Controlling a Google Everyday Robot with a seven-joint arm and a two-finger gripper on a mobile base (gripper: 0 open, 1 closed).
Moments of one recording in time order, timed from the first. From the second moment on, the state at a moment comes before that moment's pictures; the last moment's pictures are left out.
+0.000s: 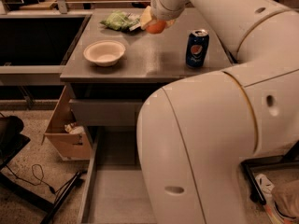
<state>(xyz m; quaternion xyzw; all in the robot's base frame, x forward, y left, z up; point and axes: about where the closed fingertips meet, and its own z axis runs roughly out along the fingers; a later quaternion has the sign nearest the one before) 0.827 -0.034 0.940 -0.12 0.92 0.10 0.36</state>
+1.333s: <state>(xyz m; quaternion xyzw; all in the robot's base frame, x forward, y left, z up) 0.944 -0.031 0.893 -0.13 0.89 0.04 0.44</state>
